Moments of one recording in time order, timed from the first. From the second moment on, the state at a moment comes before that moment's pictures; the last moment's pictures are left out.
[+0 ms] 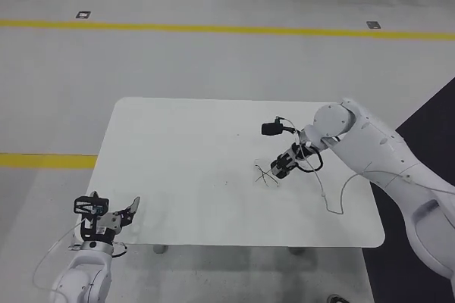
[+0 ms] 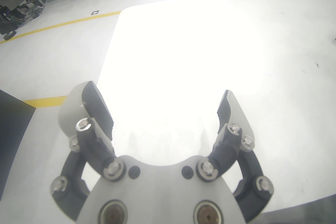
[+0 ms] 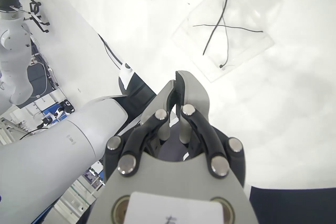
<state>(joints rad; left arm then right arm) 1.73 -1.15 -1.60 -1.80 1.33 0.00 0.00 -0.15 -1.13 0.24 -0.79 0.21 -0.29 1.37</state>
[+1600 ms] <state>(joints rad) 1.73 -1.15 -1.60 -1.80 1.33 0.00 0.00 -0.19 -1.34 0.23 -0.62 0.01 0.07 1.23</state>
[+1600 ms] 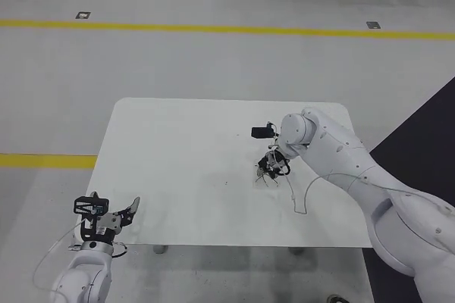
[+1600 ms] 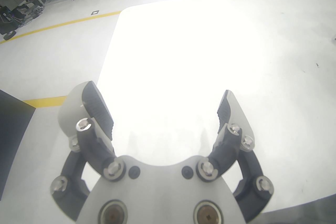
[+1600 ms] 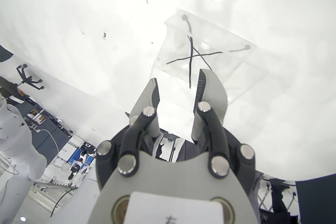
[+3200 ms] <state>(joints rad) 1.73 -1.15 -1.60 -1.80 1.33 0.00 0.00 -0.19 -1.54 0.27 -0.30 -0.15 0.03 1.22</state>
